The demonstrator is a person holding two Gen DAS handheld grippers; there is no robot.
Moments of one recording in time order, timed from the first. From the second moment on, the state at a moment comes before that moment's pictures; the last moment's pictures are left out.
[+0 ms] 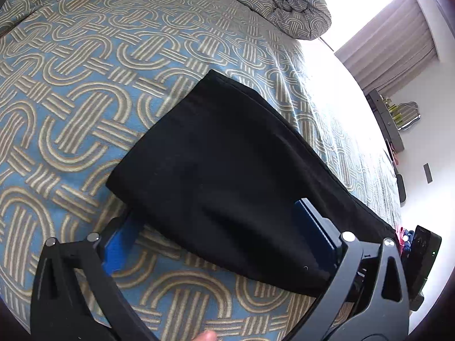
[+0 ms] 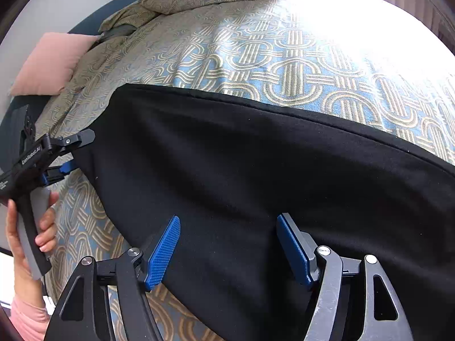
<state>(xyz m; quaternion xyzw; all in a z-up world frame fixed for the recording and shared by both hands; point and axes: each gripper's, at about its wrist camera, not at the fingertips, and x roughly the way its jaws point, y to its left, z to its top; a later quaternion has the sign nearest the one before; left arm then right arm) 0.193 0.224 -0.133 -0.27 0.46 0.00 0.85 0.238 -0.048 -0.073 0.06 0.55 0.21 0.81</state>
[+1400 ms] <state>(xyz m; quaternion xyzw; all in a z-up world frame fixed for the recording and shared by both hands) 0.182 -0.008 -0.048 -0.02 0.39 -0.16 0.91 0.205 -0.161 -0.039 0.19 0.45 0.14 0.86</state>
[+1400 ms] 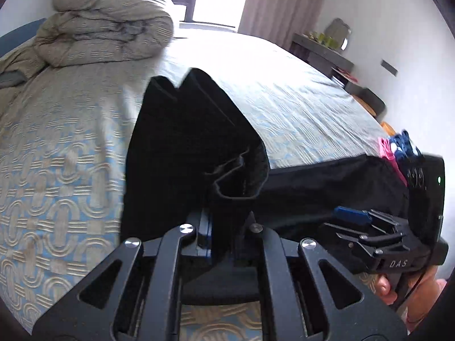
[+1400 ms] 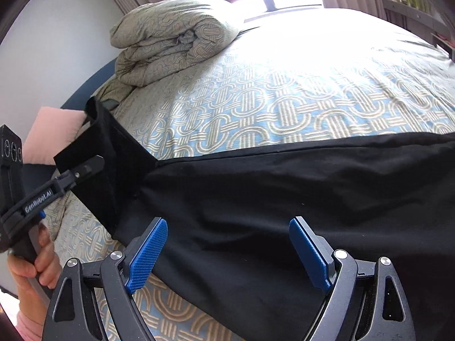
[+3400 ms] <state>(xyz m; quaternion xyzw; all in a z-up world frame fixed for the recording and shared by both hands) 0.129 0.018 -0.103 0.06 0.42 -0.10 0.90 0.310 -0.108 -0.052 0.11 0.50 0.16 0.84</state>
